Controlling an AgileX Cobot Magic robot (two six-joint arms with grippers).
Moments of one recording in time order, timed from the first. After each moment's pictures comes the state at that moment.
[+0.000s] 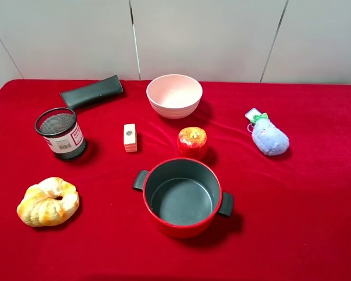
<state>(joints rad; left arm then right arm) -0.03 -0.01 -0.50 -0.02 1.06 0.07 -0.05 -0.01 -0.49 0.06 1.03 -0.01</state>
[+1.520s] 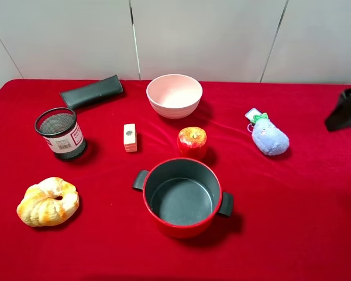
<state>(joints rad) -0.03 -0.01 -0.50 -0.02 1.06 0.07 0.01 1.20 -0.85 0.11 0.85 -0.24</state>
